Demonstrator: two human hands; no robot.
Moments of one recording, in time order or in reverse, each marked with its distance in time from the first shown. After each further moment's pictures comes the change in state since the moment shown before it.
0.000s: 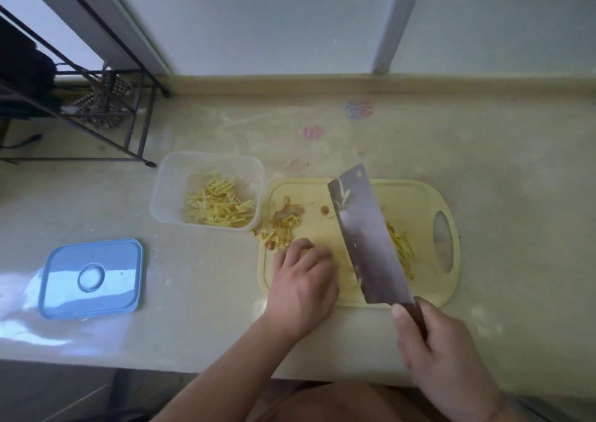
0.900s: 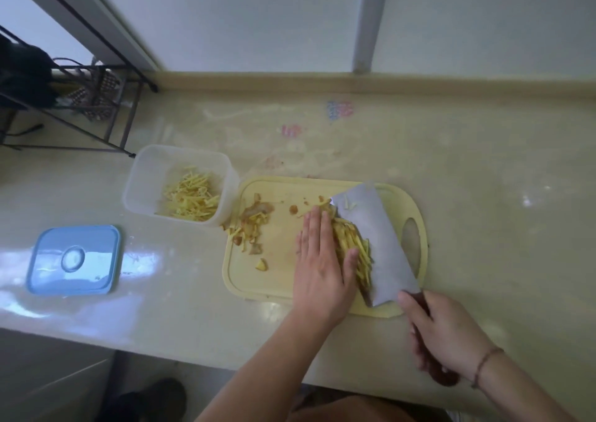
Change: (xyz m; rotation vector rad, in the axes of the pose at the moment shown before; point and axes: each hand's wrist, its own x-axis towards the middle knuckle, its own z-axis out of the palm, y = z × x) left_hand 0.044 0.081 0.066 -0.108 -0.075 -0.464; right_hand 0.061 0.075 -0.058 0.056 -0.346 0.288
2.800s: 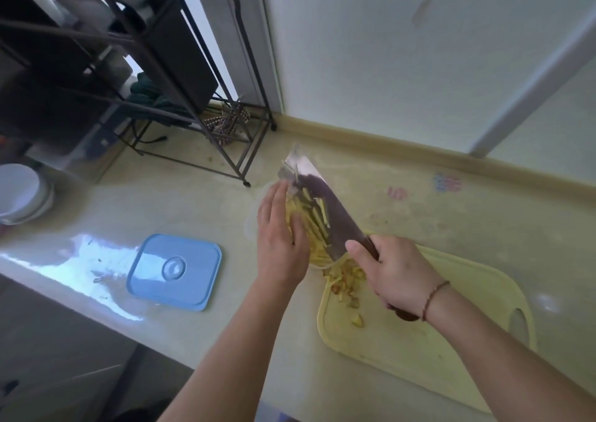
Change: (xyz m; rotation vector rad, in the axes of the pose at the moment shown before) left_hand 0.081 -0.127 -0.184 -0.193 0.562 -0.108; right_hand 0.048 -0.245 0.093 -0.399 0.034 -0.553
